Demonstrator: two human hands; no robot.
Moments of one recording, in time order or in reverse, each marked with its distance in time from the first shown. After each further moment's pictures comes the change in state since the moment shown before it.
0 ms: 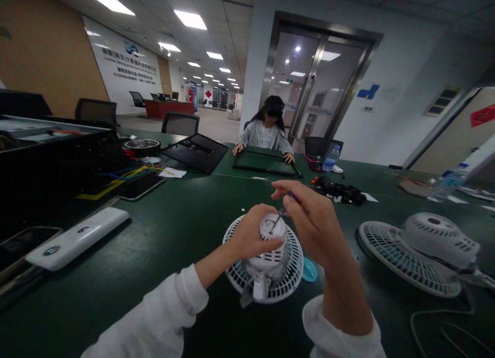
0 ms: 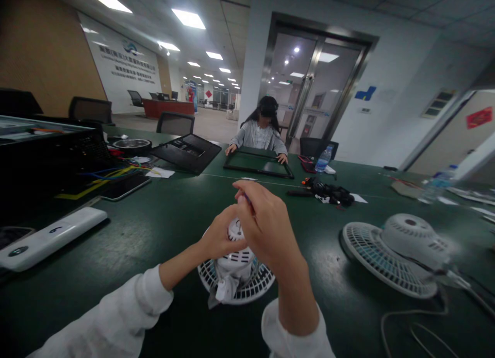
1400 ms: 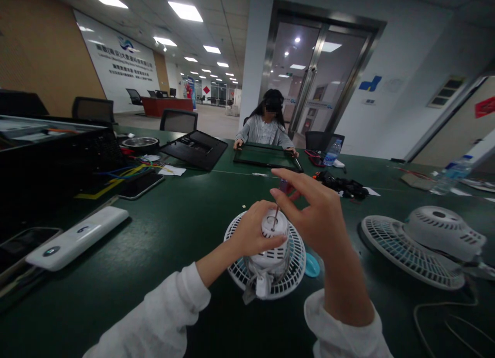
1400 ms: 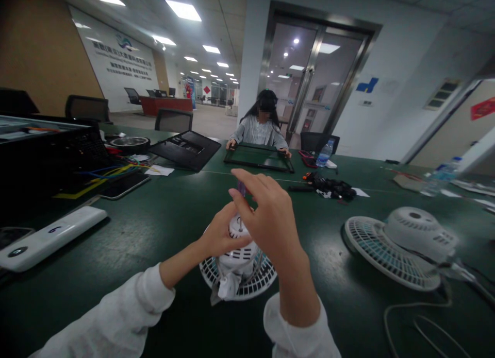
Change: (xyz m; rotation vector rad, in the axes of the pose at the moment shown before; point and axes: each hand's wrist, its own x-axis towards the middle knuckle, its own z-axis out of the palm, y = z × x) left_hand 0.002 0.004 -0.002 0.005 -0.024 -0.009; right_hand 0.001 0.004 0.005 -0.135 0.069 -0.017
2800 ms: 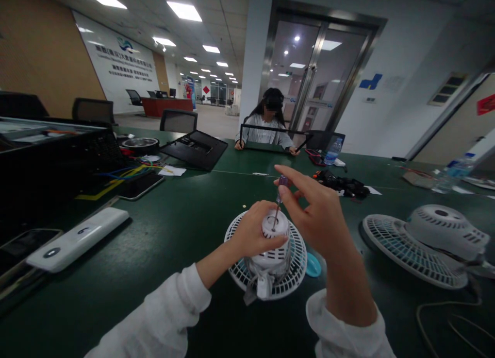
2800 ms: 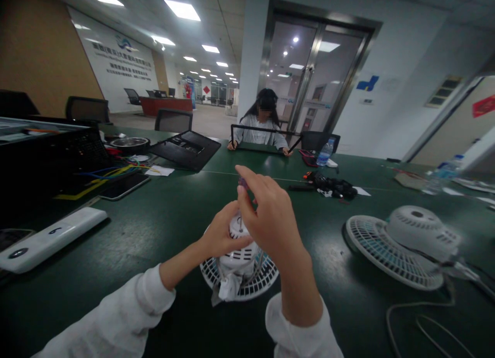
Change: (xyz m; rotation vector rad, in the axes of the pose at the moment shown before) left_hand 0.000 0.002 0.000 0.009 -0.003 -0.007; right_hand 0.001 0.002 0.001 0.008 -0.020 0.033
